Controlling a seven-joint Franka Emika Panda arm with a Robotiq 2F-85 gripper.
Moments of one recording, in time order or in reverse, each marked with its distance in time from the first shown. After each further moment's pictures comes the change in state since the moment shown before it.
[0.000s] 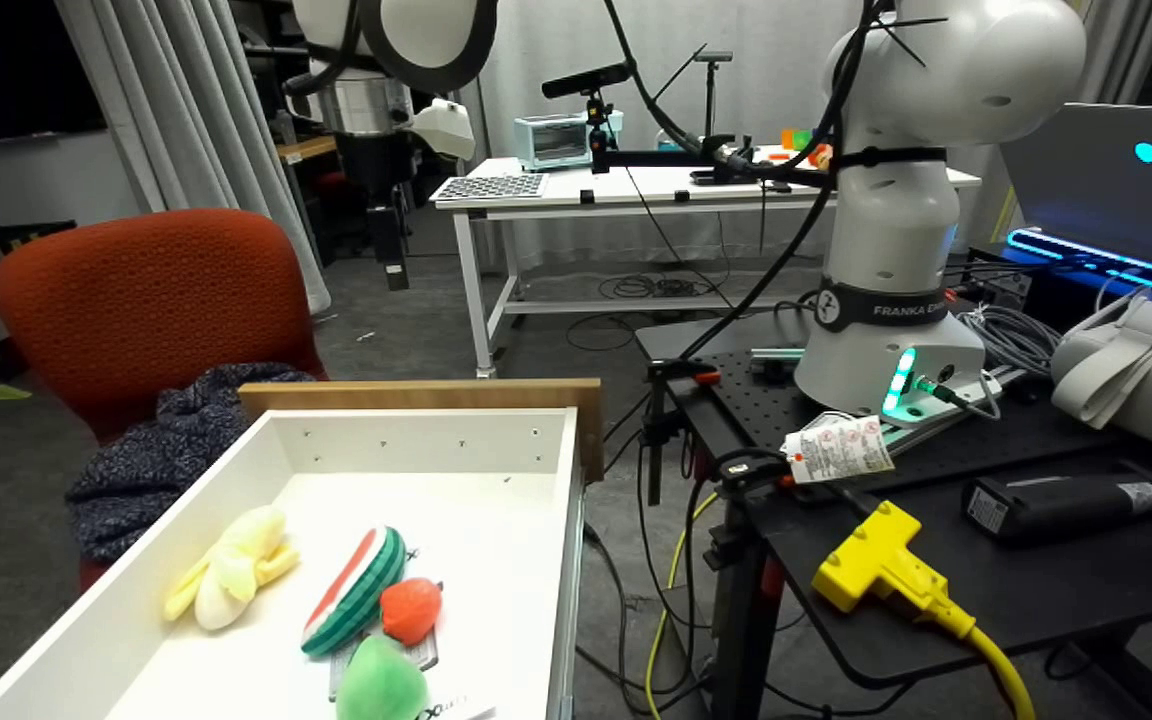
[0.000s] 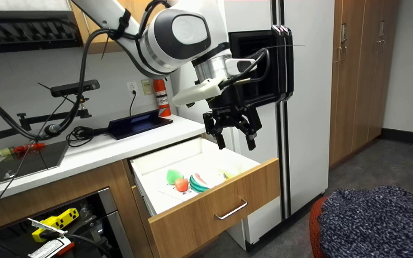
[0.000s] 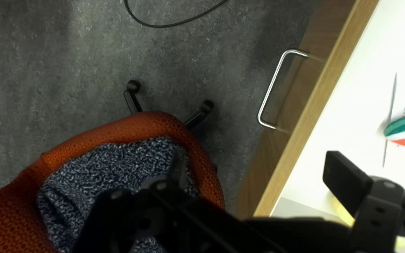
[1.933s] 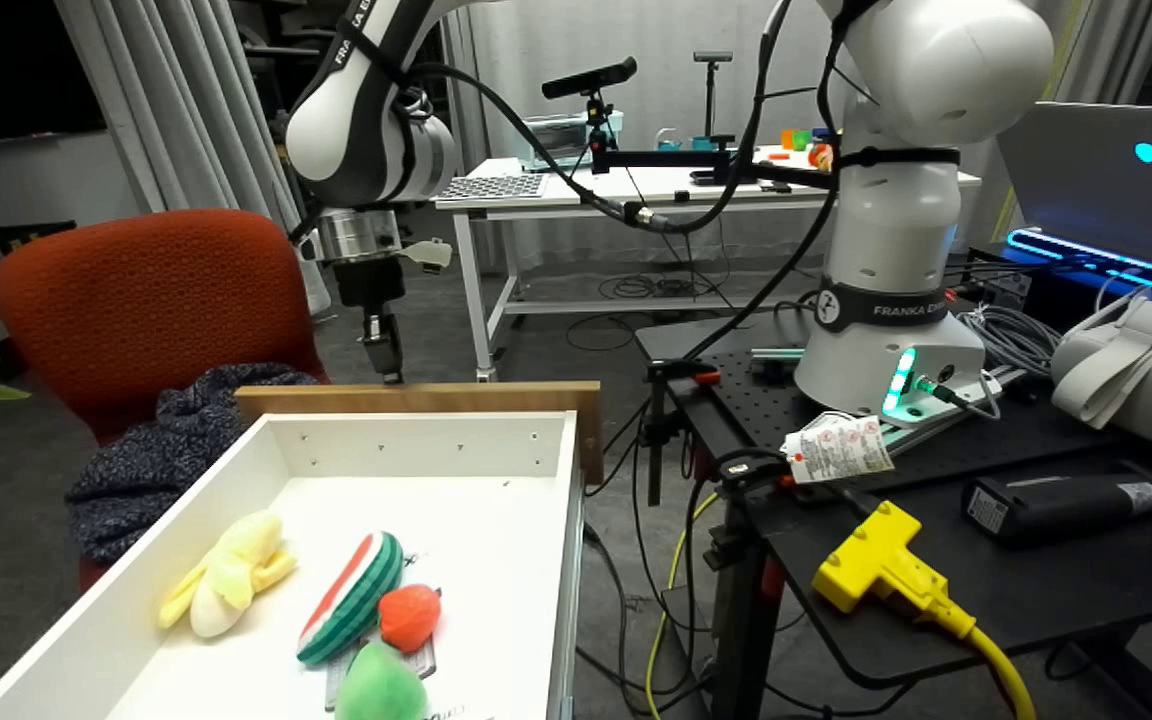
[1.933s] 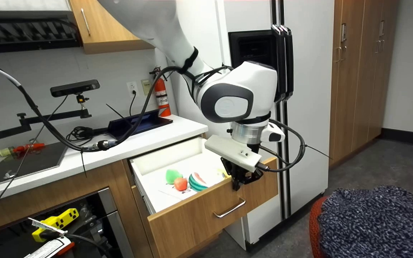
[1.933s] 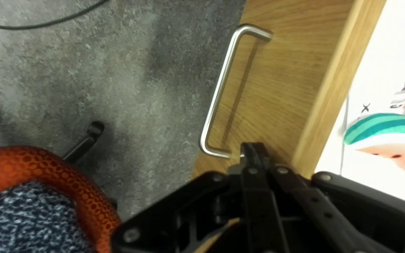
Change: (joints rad) arm -0.285 0.432 0.256 0.271 0.491 -0.066 -0.452
